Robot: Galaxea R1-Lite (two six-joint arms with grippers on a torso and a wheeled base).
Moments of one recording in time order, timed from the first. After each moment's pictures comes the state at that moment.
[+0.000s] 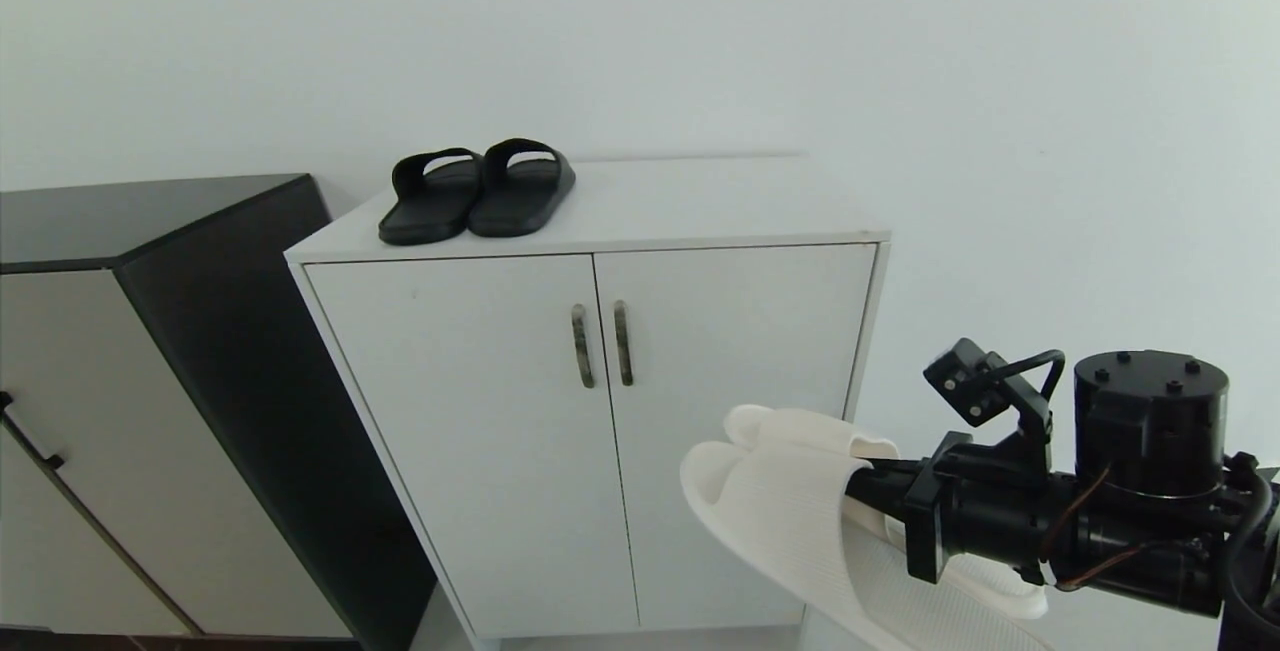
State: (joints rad) left arm 0.00 0.00 0.00 0.00 0.04 -0.01; right arm 0.61 1.65 -0.49 -0.86 0.31 0.12
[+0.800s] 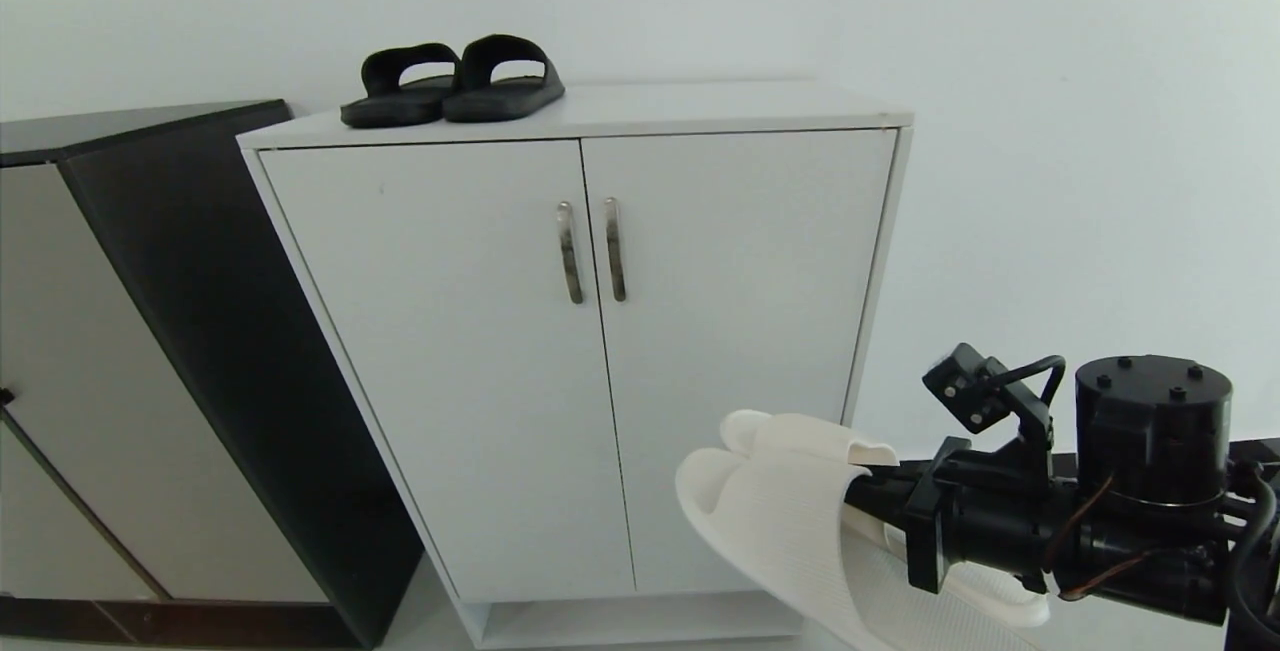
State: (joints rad) left arm 0.00 0.00 0.00 0.00 0.03 0.00; right arm 0.61 1.65 -0.48 -0.86 0.31 0.12
